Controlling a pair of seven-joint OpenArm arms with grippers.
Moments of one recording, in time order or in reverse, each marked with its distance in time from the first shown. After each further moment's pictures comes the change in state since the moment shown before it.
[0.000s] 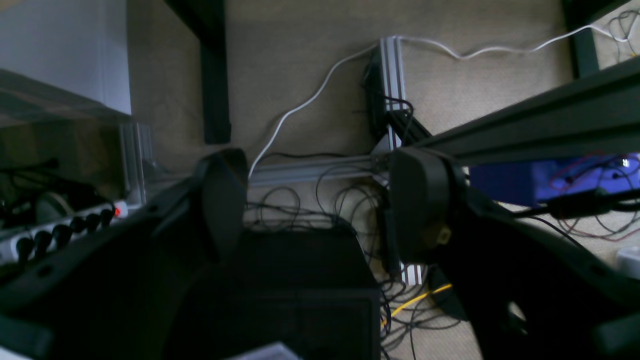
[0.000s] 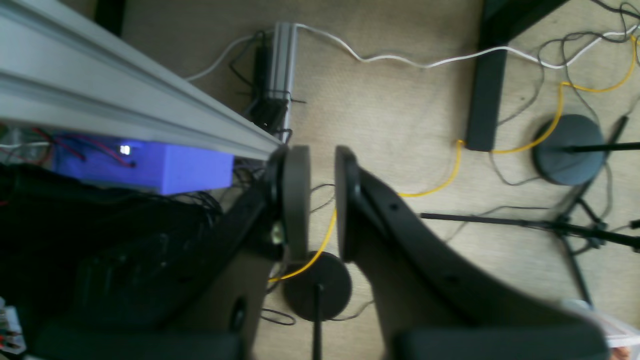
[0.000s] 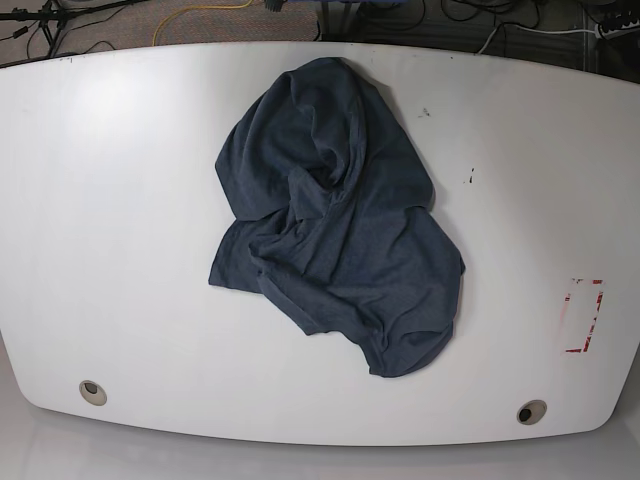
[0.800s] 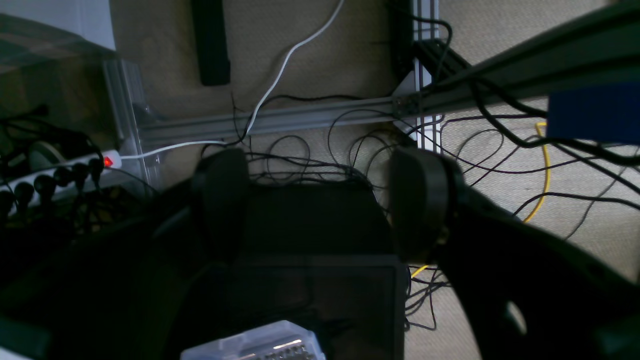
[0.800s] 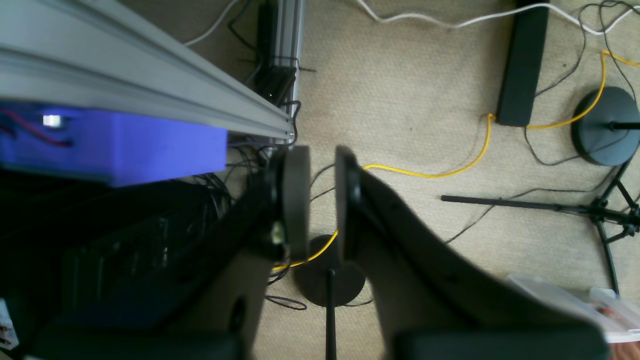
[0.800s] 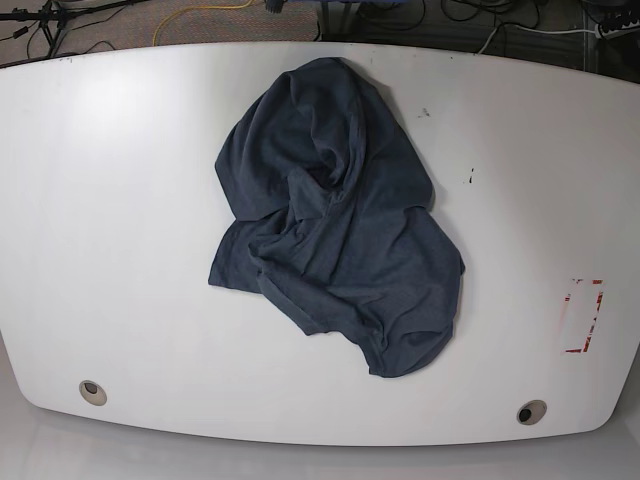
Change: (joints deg) left arm -12.7 0.8 1.2 -22.1 6.2 0.2 -1.9; right arm 11.5 0.0 0.2 -17.9 -3.4 -0.3 1.7
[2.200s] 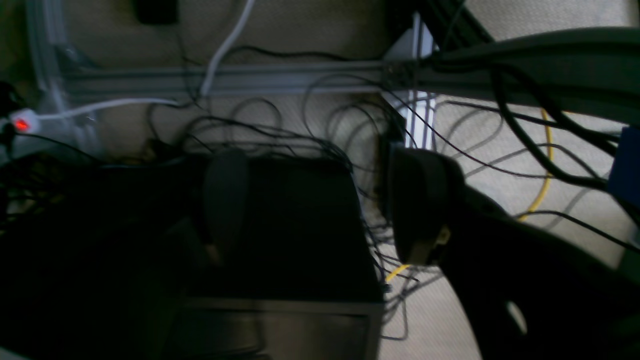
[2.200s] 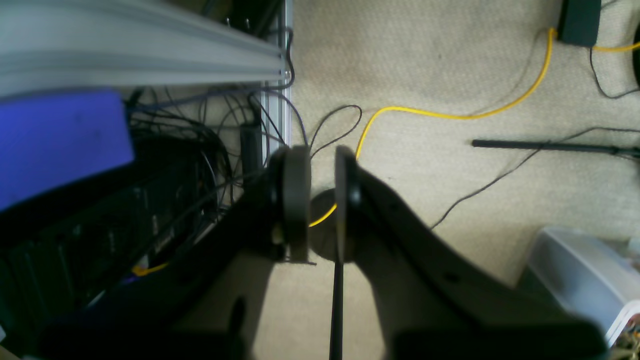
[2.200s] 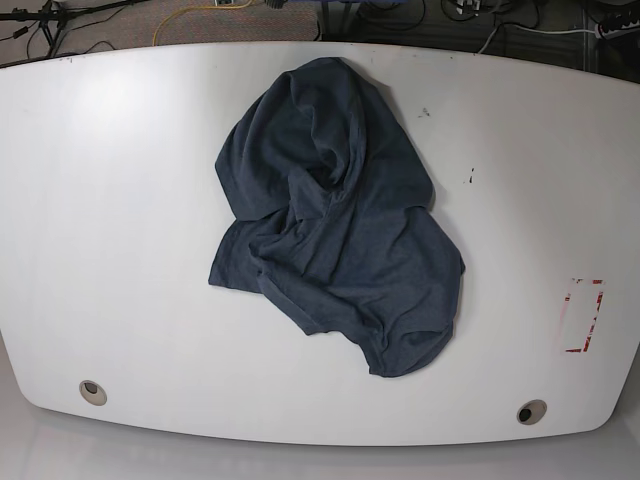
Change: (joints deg) left arm -25.7 3.4 1.3 -33.3 3.1 0.0 1.8; right arm 25.6 5.6 0.8 -39.8 -0.3 -0.2 0.2
